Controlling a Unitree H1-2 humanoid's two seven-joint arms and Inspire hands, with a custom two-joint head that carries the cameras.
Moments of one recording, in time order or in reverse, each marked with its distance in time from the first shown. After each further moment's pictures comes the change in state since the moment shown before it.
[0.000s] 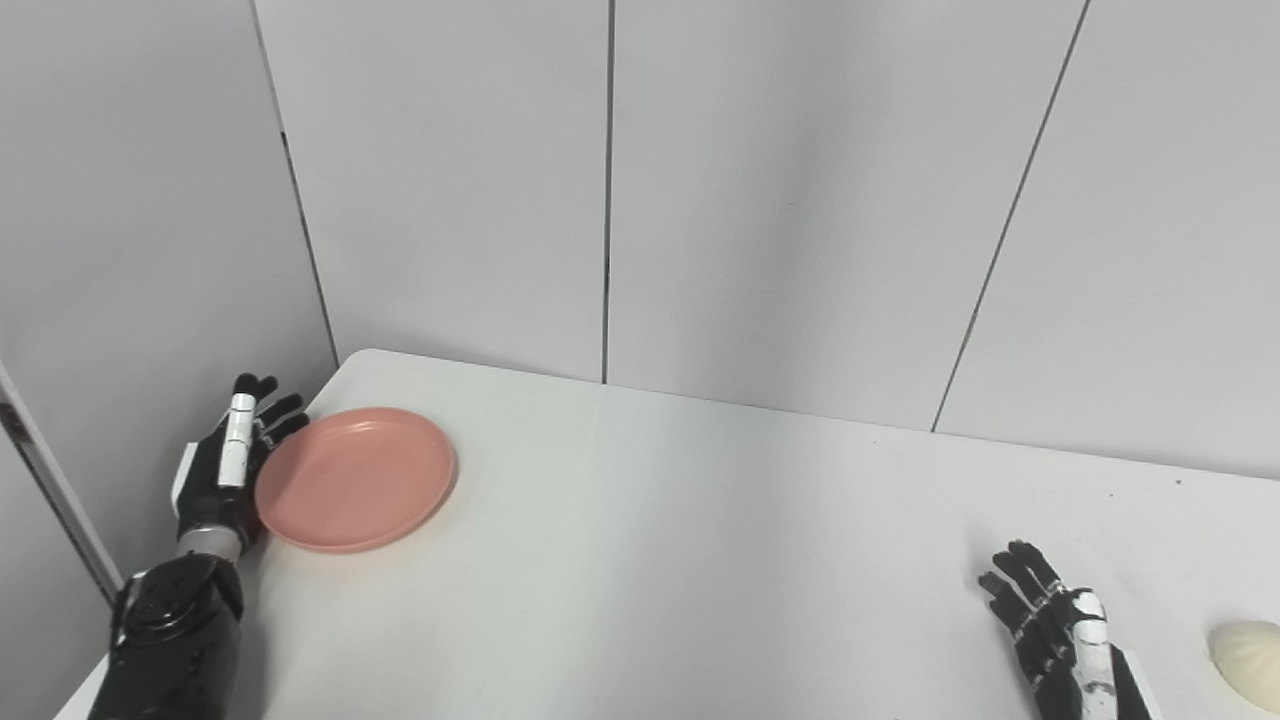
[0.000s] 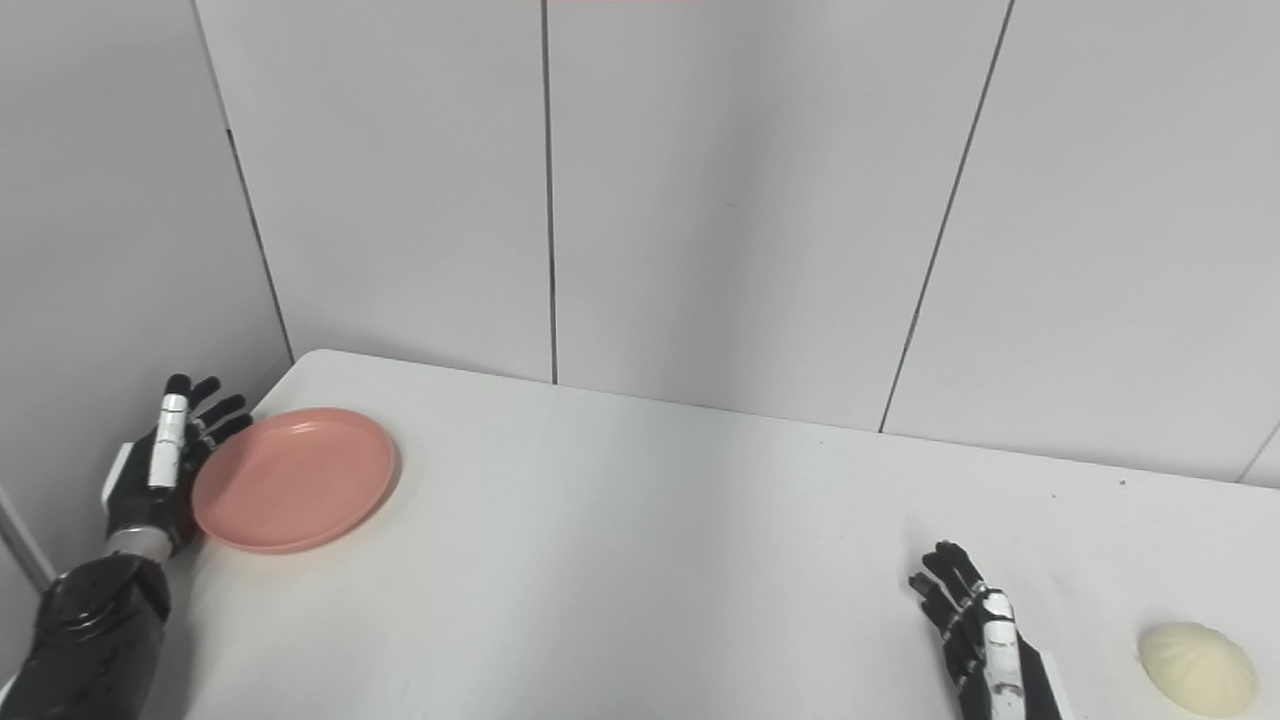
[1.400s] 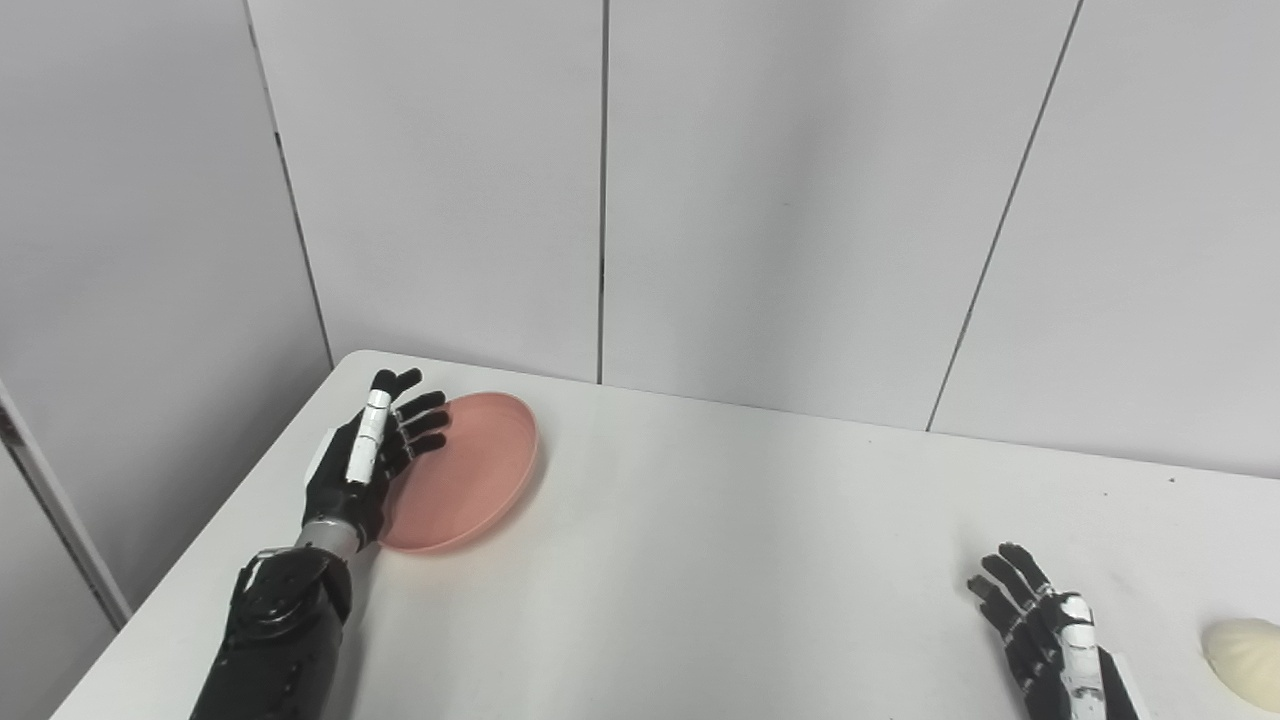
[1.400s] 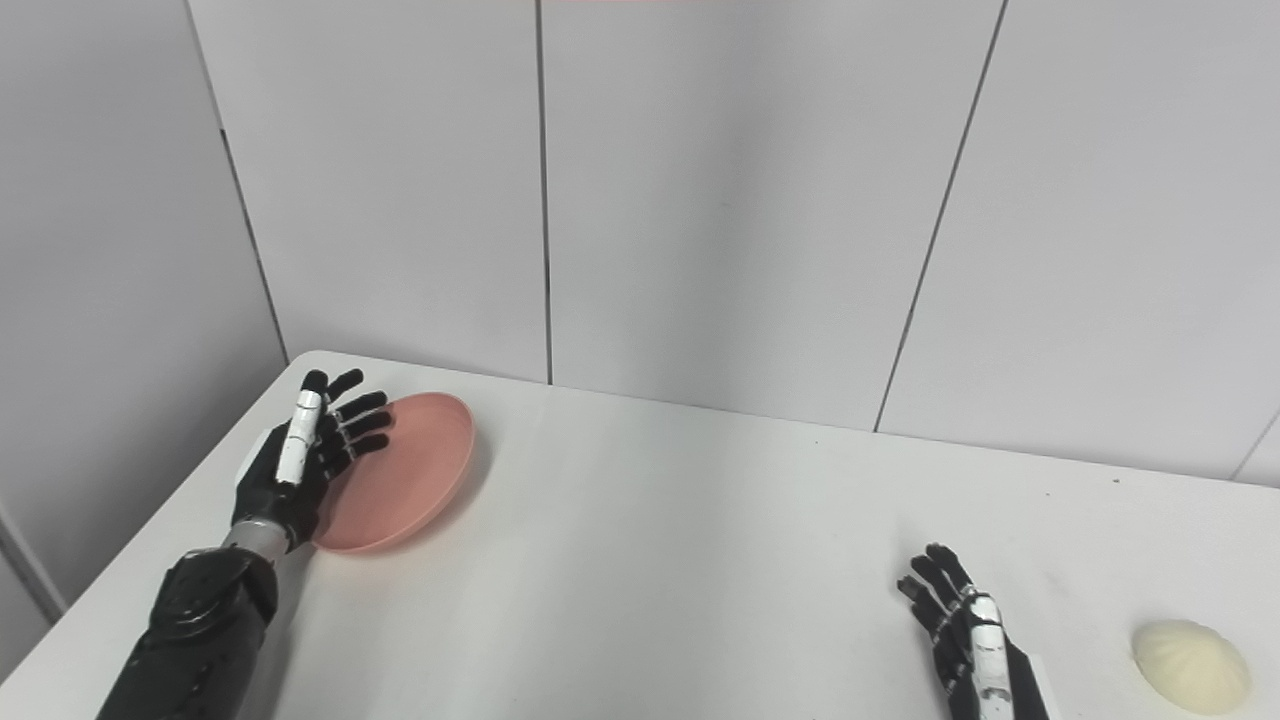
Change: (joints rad) left arm 0.018 -0.131 -0.133 -0.217 0.035 0.116 -0.031; right arm 0.021 0.005 0.012 -0.030 -0.010 0.003 -0.005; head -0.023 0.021
